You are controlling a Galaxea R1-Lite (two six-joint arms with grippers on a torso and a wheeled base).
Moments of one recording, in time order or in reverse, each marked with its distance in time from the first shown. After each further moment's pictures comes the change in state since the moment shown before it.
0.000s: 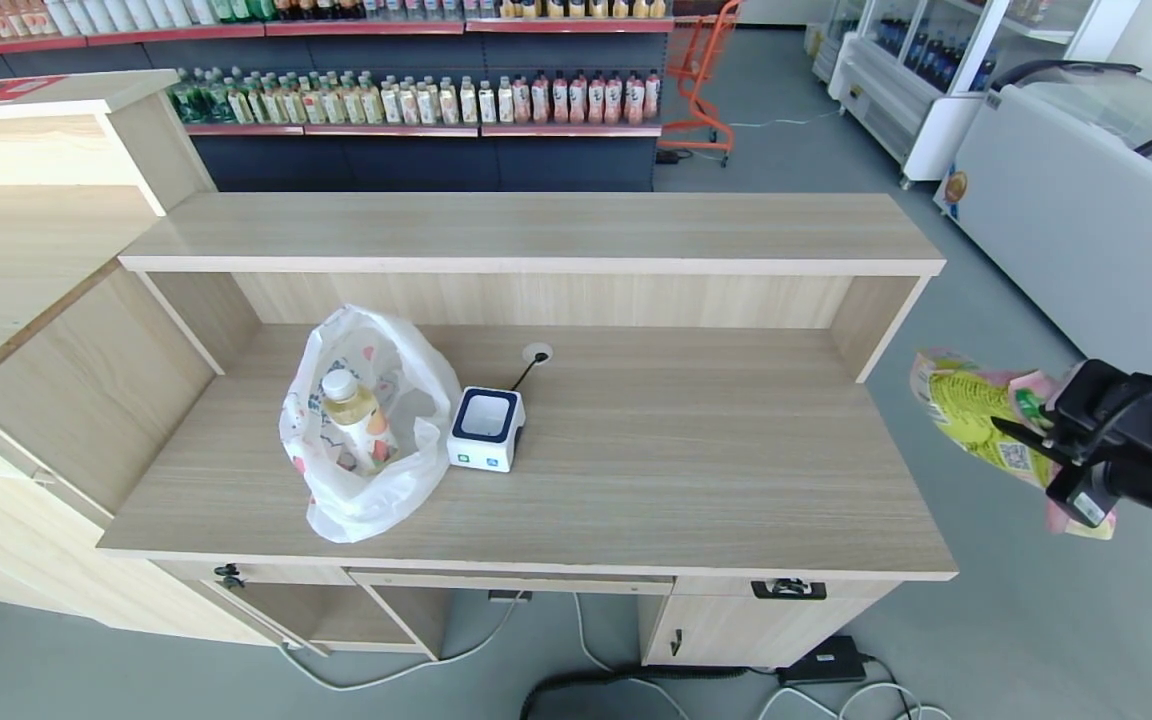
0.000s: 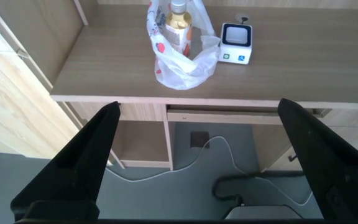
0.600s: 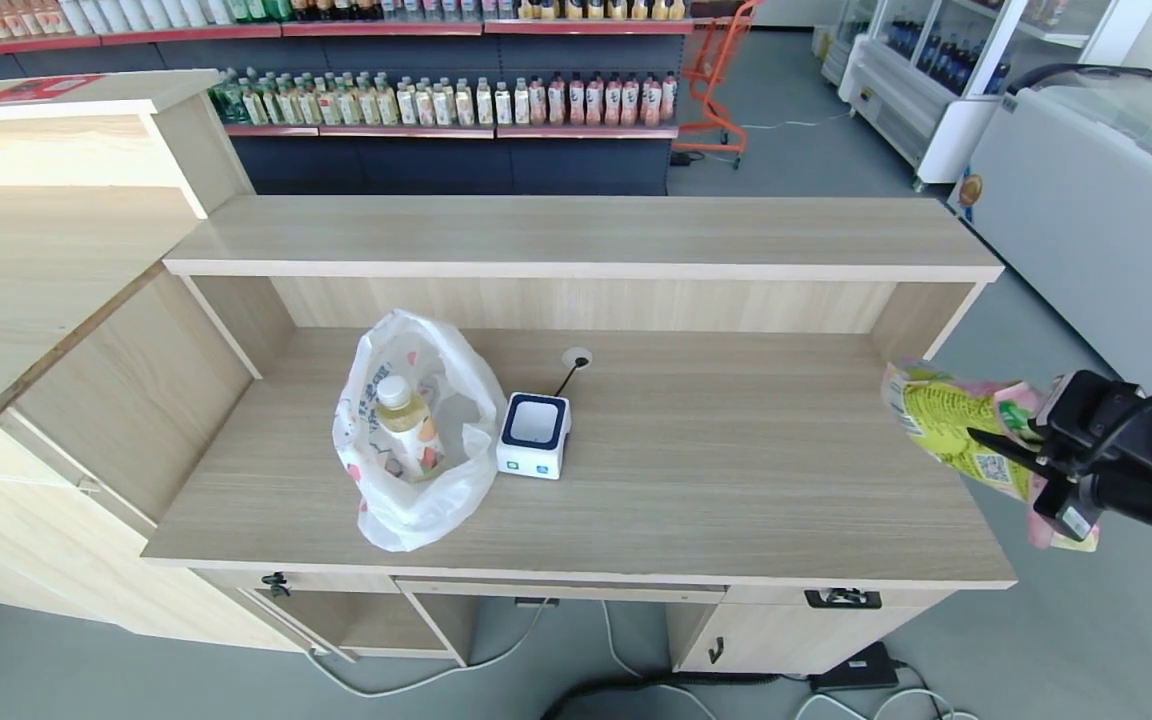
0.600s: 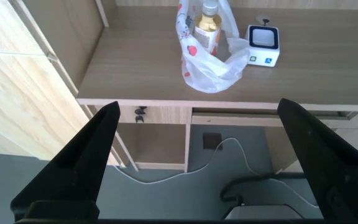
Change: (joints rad) left arm 0.000 0.000 0.000 0.000 -0.001 0.003; right arm 0.064 -0.025 0.013 0.040 0.032 0.005
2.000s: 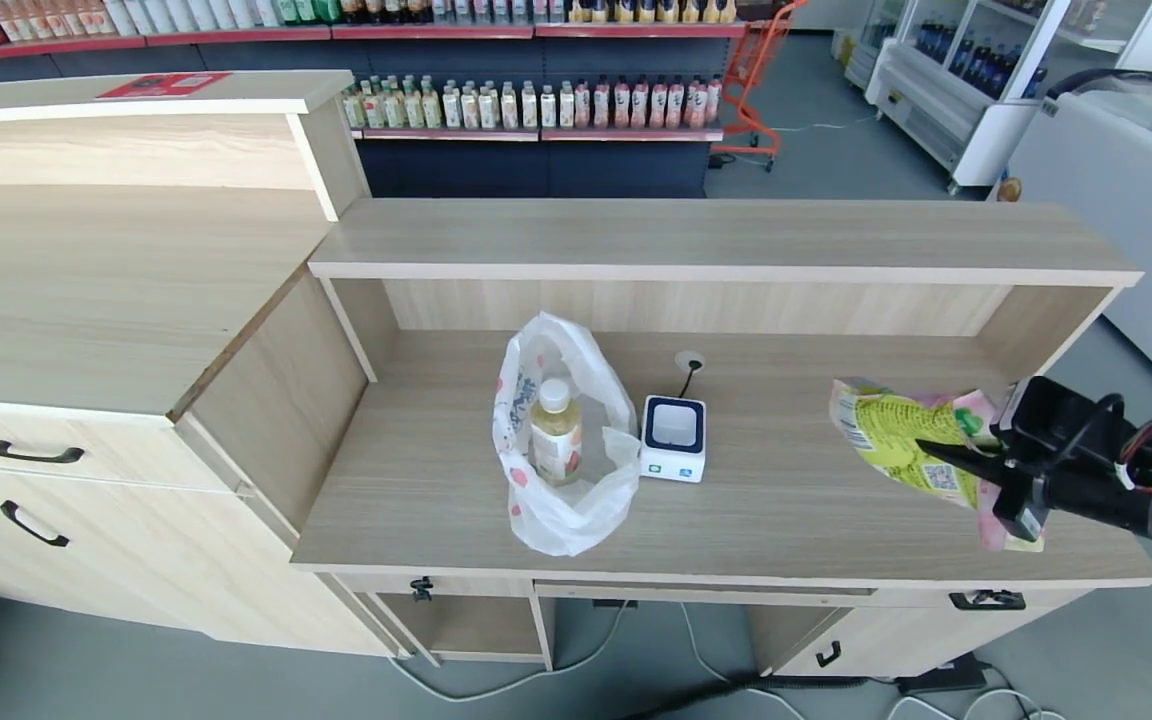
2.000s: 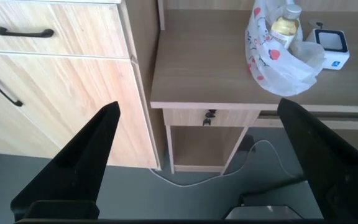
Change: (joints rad) left arm -0.001 0.000 0.000 0.000 -0.001 0.001; right arm 0.014 0.116 -0.052 0.000 0.150 0.018
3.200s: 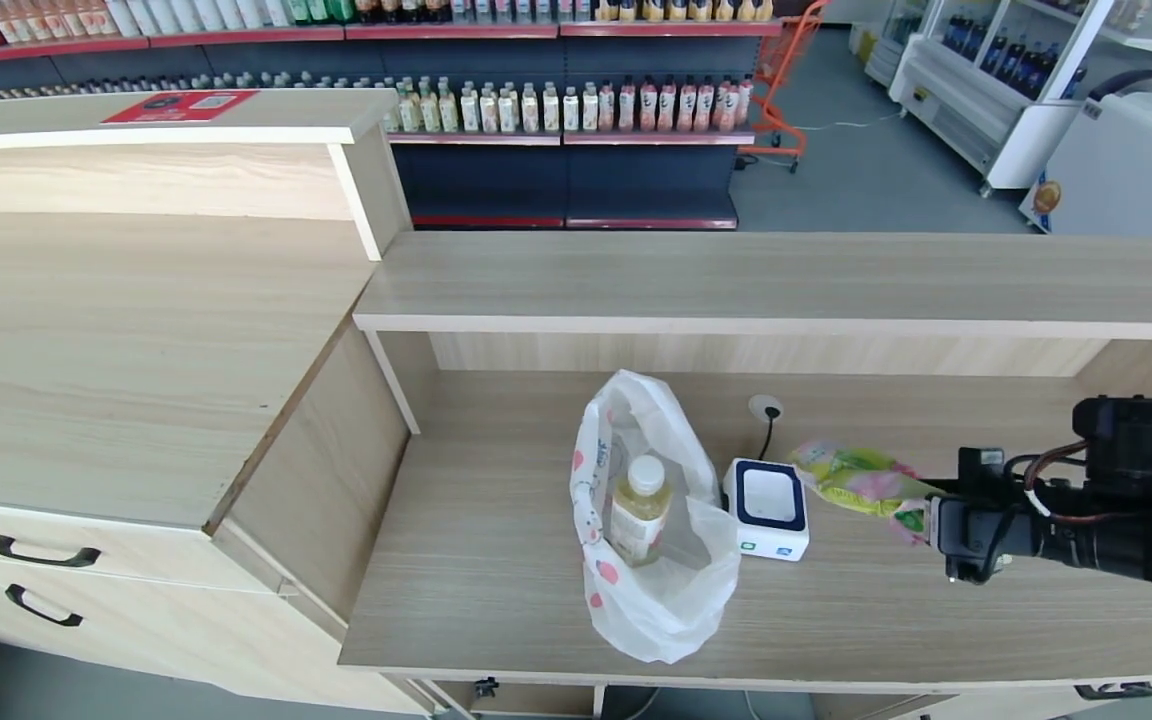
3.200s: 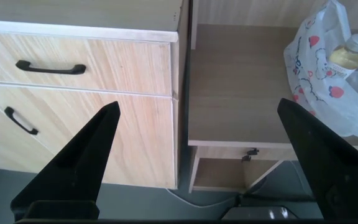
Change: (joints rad) left arm 0.000 0.000 0.000 0.000 0.002 -0.019; right arm -0.020 0.251 -0.006 -0.036 0.065 -0.608
